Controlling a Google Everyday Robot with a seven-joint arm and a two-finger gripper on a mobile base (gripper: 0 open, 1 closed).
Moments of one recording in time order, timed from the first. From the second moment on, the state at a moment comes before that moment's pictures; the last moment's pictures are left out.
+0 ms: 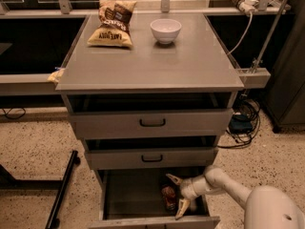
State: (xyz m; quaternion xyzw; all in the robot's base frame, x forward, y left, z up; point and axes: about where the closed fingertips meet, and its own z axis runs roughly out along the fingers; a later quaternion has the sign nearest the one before) arm 0.555 -0.107 0.216 -0.71 0.55 0.25 0.36
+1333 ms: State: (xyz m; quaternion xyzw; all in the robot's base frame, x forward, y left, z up) arm 0.595 -0.100 0.203 -0.71 0.55 0.22 0.38
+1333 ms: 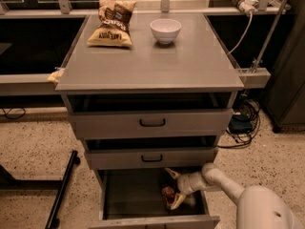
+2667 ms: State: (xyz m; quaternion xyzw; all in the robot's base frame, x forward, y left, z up) arm 0.606 -0.120 0.158 -0.69 0.60 0.20 0.35
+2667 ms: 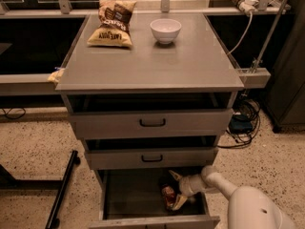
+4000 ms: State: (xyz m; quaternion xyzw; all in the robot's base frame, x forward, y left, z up) arm 0.608 -0.109 0.125 -0.69 0.60 0.23 0.33
